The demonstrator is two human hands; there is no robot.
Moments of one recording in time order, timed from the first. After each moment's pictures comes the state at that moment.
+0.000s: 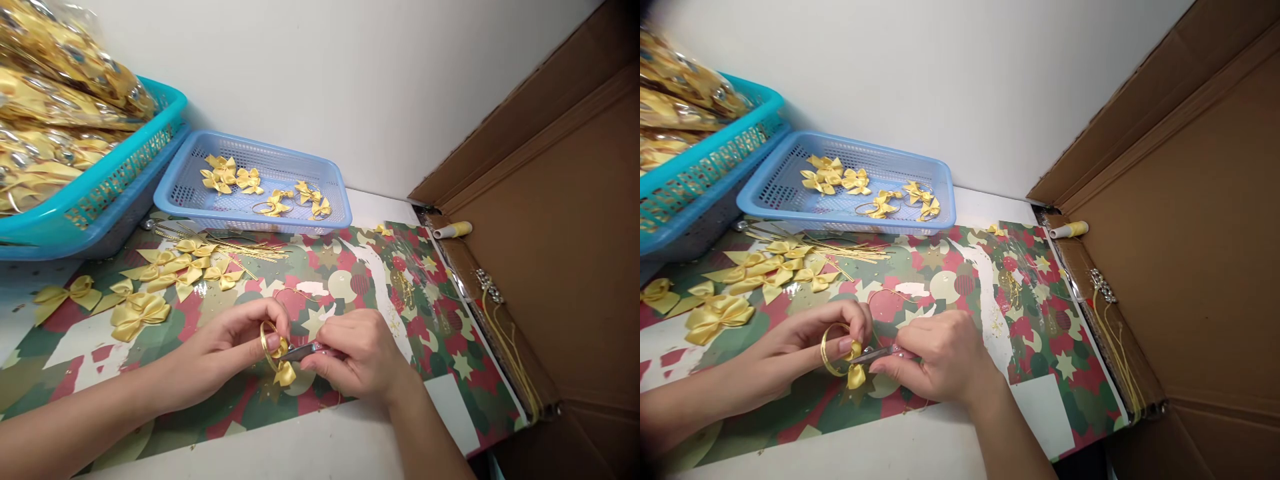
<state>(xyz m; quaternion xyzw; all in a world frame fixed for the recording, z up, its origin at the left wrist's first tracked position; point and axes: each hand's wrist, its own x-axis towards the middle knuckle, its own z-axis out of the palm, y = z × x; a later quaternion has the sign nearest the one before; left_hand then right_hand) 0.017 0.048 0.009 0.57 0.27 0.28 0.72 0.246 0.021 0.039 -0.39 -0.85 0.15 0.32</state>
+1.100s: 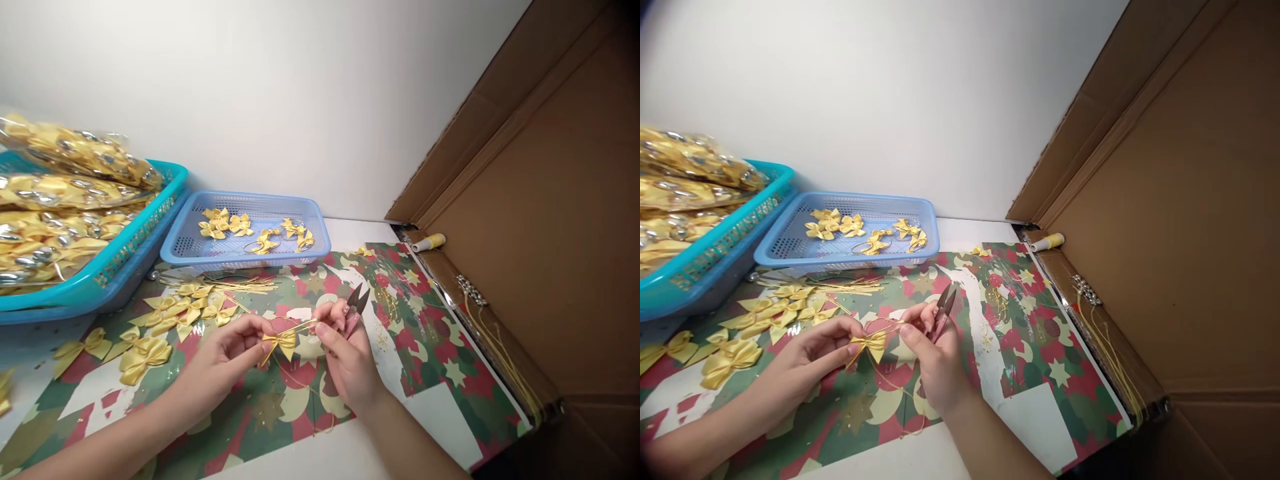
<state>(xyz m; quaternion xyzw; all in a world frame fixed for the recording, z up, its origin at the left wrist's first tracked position) 0.028 0.054 0.015 0.57 0.42 0.35 0.61 0.222 0.024 0.027 -0.40 -0.38 0.55 0.63</state>
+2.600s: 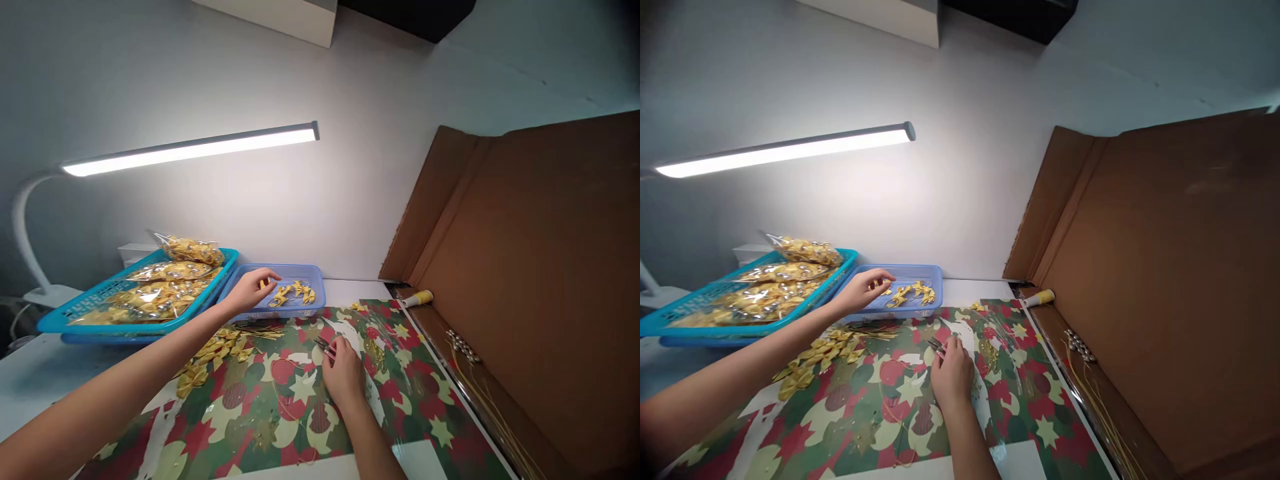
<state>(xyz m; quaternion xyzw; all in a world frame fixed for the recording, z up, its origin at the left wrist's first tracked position) 0.010 0.195 0.085 0.83 0.41 0.33 0.19 0.257 0.051 0.004 -0.72 -0.60 0.13 0.32</state>
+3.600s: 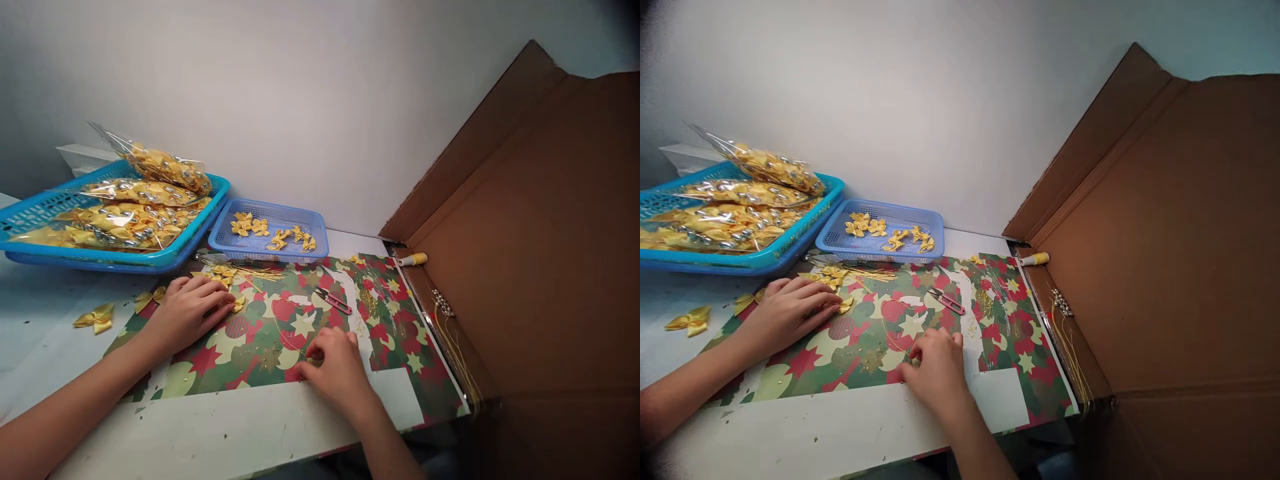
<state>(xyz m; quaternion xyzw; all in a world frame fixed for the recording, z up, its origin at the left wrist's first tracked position) -0.055 0.075 0.008 0.88 0.39 0.26 -0.09 0.242 -0.025 0.046 -0.66 -0.70 0.23 0.18</state>
